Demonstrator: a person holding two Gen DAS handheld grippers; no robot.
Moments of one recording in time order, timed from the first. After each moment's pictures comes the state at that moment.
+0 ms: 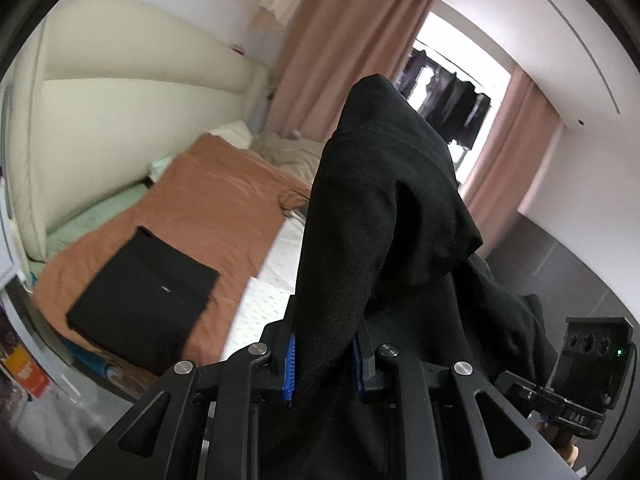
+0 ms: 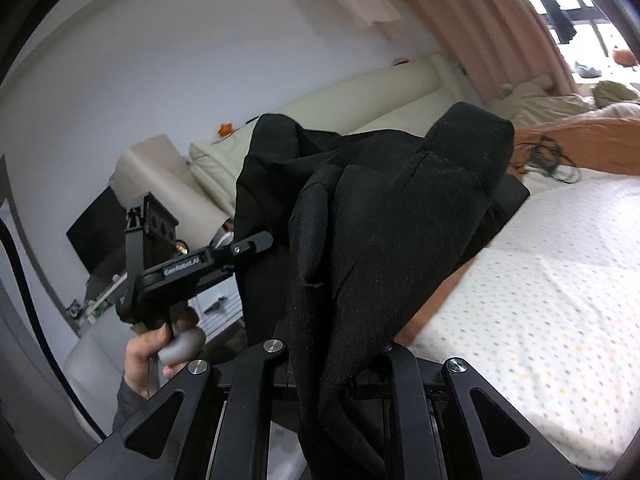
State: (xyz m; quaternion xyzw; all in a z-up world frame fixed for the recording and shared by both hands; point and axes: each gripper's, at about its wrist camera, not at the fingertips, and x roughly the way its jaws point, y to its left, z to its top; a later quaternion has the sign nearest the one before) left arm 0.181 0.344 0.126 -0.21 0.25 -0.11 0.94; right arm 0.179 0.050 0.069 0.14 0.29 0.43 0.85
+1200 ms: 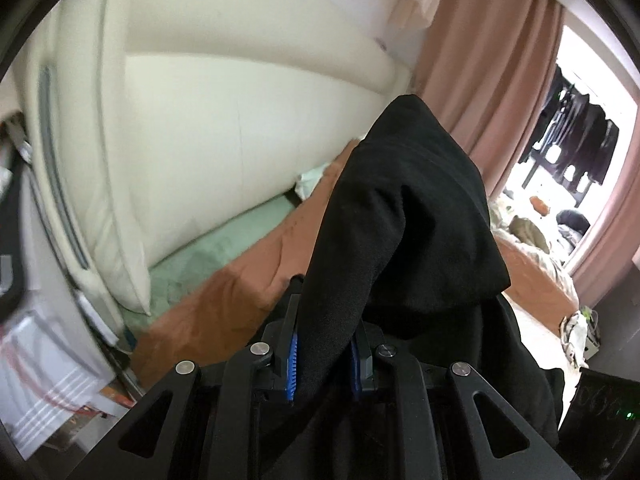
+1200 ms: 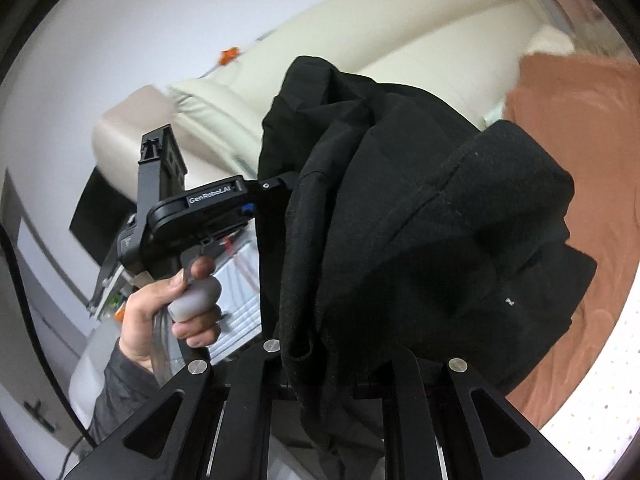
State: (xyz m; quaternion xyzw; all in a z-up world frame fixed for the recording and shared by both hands) left arm 0.362 0.557 0.071 -0.22 0.31 0.10 0.92; right arm 0.384 0.272 -0.039 0.15 0.38 0.55 0.73
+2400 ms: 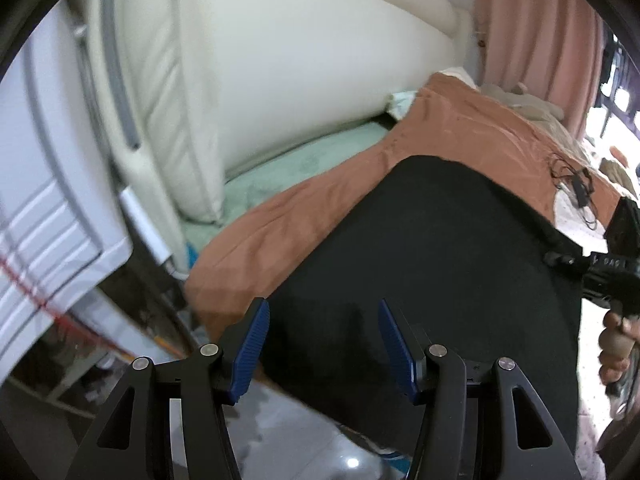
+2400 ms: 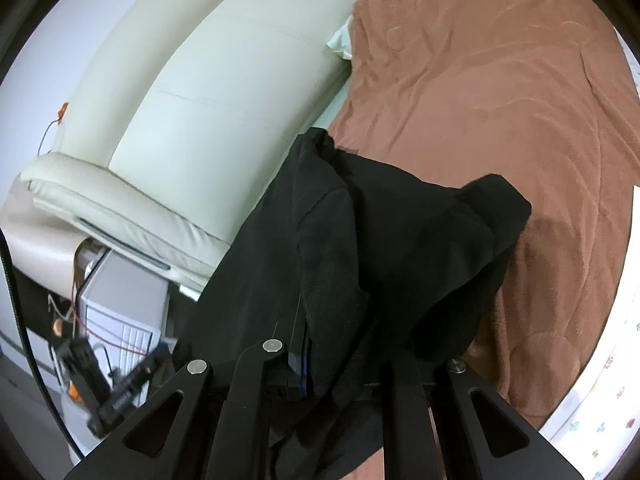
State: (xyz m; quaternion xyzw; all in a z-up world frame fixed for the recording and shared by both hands) left arm 0.303 0.573 -0.090 -0.14 0.38 0.23 0.88; right arm 0.552 0.230 -0.240 0.21 0.52 0.43 0.70
